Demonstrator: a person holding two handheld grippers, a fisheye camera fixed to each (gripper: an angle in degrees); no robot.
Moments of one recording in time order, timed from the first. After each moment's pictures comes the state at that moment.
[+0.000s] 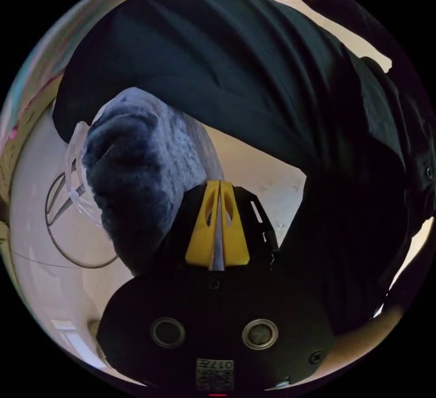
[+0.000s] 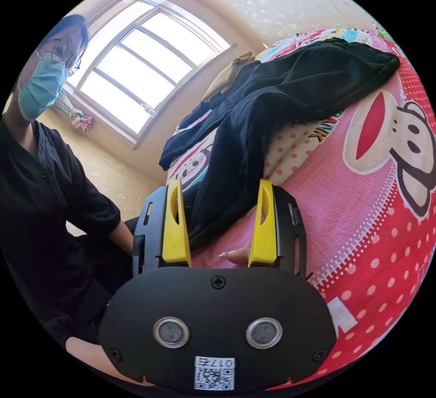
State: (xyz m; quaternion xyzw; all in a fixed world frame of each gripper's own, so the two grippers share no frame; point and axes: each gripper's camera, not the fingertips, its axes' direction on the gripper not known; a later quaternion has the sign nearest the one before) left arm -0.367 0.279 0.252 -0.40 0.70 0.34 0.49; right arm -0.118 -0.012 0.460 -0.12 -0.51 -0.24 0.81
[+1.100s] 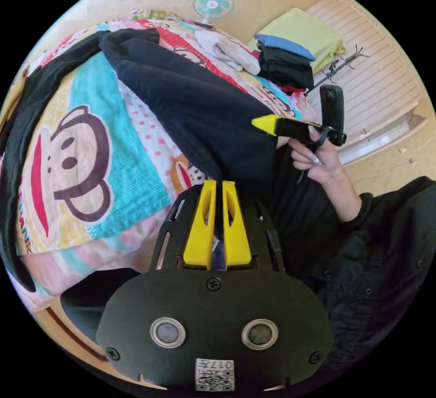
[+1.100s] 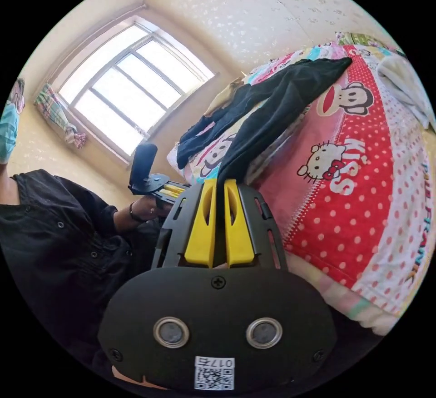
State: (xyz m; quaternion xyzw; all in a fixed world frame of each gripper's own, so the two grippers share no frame) left arm -0.361 0.169 0.042 -0.13 0.31 0.22 0.91; right arm -0.036 0.191 0.266 -0.07 -0.39 -0.17 0.90
